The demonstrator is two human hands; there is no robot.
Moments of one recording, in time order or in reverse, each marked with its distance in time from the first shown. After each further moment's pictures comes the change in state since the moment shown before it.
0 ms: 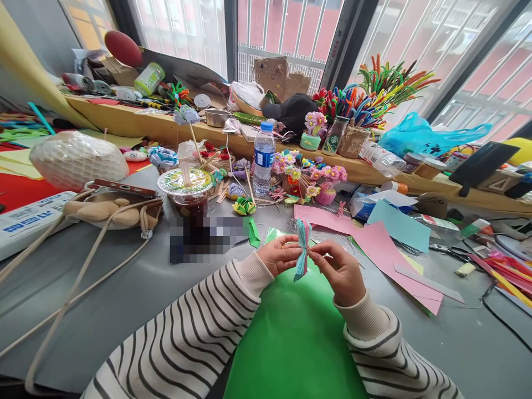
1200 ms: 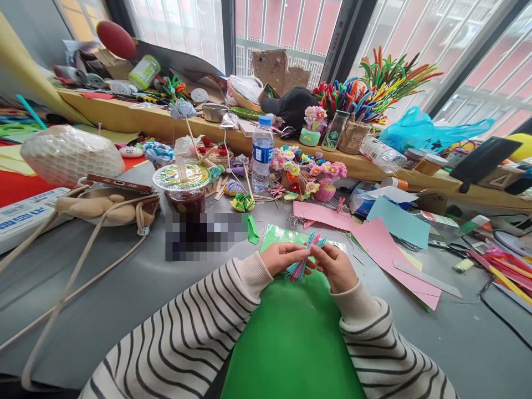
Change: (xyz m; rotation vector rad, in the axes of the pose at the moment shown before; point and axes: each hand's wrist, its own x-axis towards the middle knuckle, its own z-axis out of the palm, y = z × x) left_hand -0.003 -0.007 0.004 0.384 -0.116 -0.019; right_hand 0.003 0.029 0.006 0.476 0.004 0.466
